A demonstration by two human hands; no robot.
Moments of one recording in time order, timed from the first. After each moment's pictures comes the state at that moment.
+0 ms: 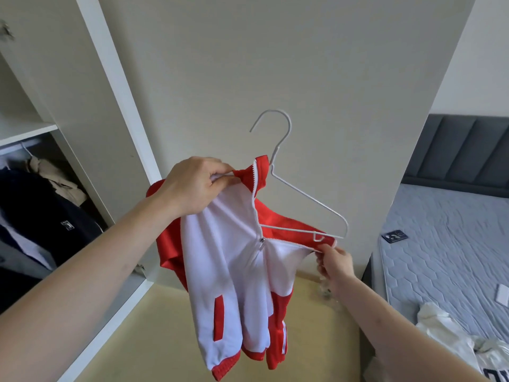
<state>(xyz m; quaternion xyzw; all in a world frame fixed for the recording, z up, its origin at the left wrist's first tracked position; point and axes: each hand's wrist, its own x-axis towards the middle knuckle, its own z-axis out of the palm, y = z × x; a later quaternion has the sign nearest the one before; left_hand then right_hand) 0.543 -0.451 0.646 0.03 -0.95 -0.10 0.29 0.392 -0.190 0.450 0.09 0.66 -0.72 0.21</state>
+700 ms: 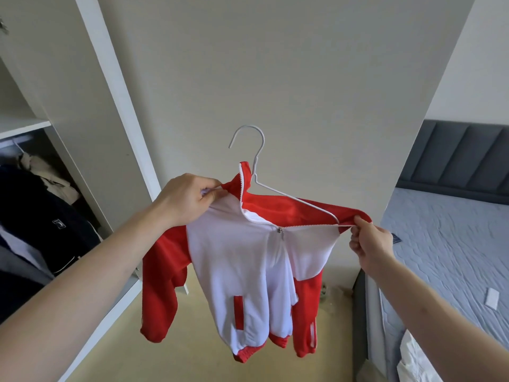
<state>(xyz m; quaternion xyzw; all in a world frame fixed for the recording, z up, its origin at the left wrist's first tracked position) 0.543 -0.478 0.608 0.06 -0.96 -0.13 0.25 0.353 -0.144 0.521 0.10 0.61 -0.78 0.11</state>
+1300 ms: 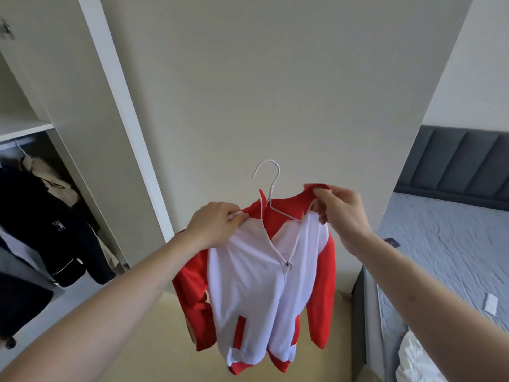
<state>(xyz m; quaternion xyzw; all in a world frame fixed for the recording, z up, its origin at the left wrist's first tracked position) 0.515 -0.431 0.558 0.16 -0.96 -0.17 0.18 0.392 -0.184 0.596 -0.22 0.67 -0.70 0.08</state>
